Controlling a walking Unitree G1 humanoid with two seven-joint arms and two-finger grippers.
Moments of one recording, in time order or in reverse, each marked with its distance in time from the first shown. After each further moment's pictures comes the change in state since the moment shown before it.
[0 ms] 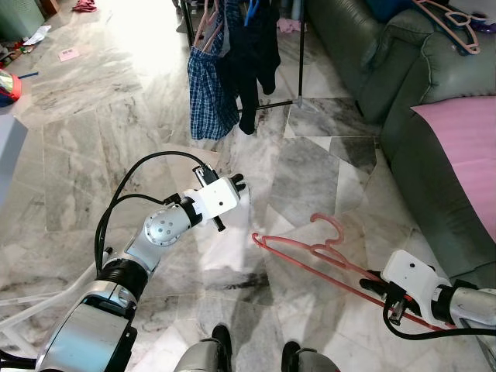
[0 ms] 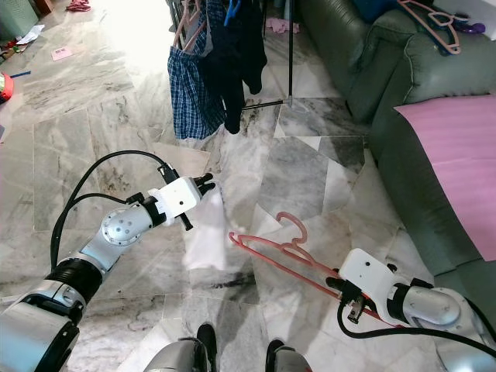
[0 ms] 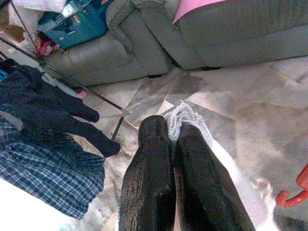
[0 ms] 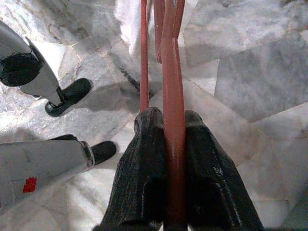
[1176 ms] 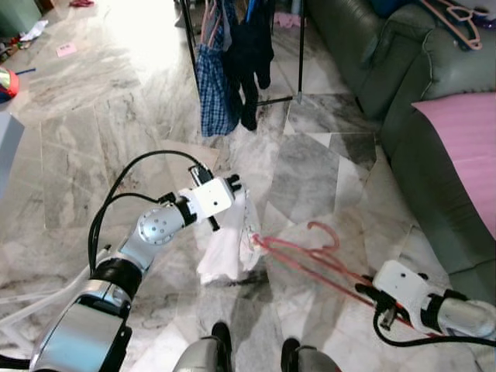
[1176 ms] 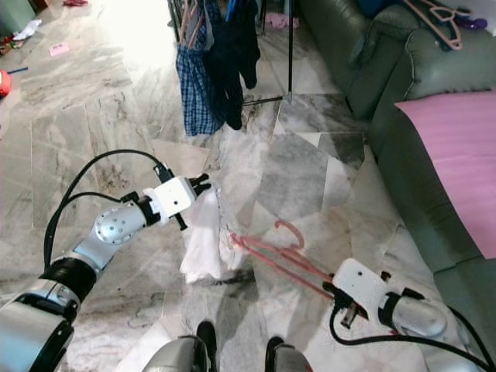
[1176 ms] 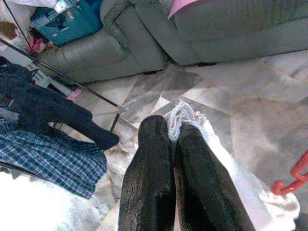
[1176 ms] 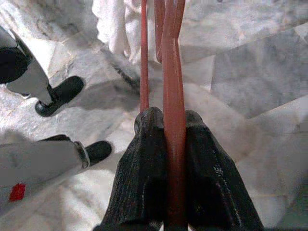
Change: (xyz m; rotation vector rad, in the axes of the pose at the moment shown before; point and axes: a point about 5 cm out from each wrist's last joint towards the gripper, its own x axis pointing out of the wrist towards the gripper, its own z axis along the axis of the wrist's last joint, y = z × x) left arm -0.005 0.004 -0.003 0.009 0.008 -0.011; right arm 0.016 0.013 -0.013 -0.003 -0.007 -0.060
